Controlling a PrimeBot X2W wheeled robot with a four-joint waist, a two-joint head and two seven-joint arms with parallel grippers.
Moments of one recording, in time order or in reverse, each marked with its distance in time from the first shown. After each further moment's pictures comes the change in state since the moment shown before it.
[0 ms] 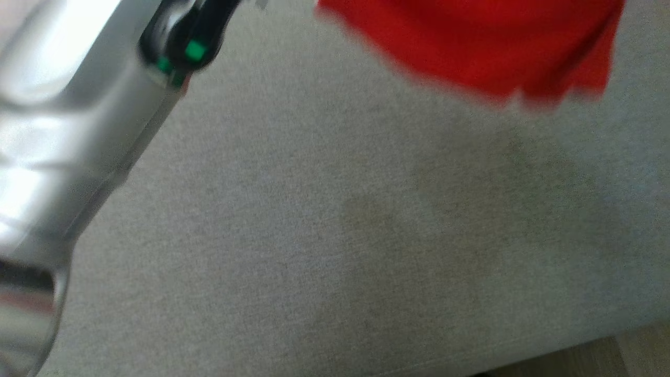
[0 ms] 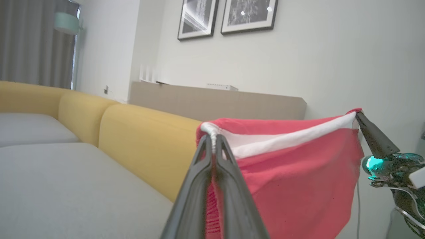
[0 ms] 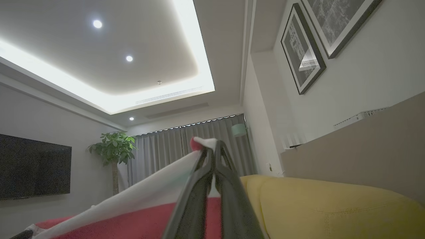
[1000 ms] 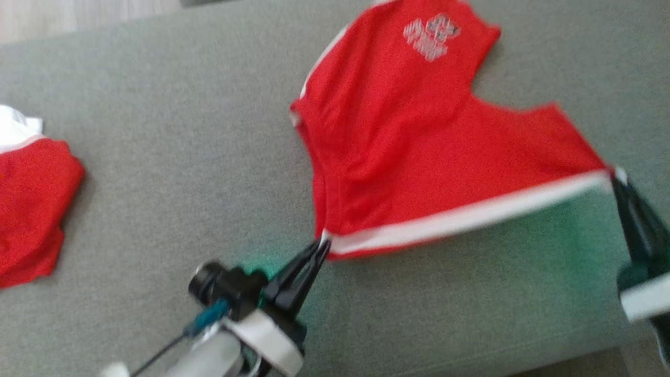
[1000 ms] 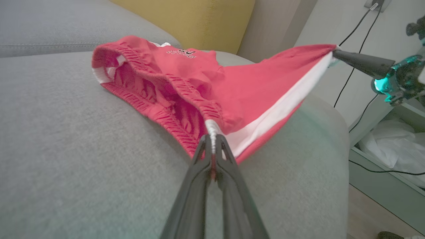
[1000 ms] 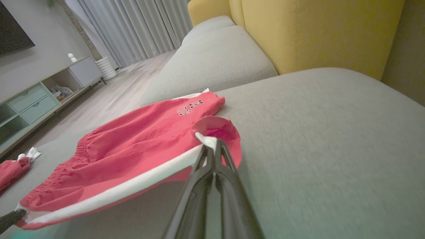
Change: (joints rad) left arm 0.946 -0.006 -0.082 0.029 0.475 -0.026 -0.259; right arm 0.770 -0.131 0.270 0.024 0.053 0.000 -0.003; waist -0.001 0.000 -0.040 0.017
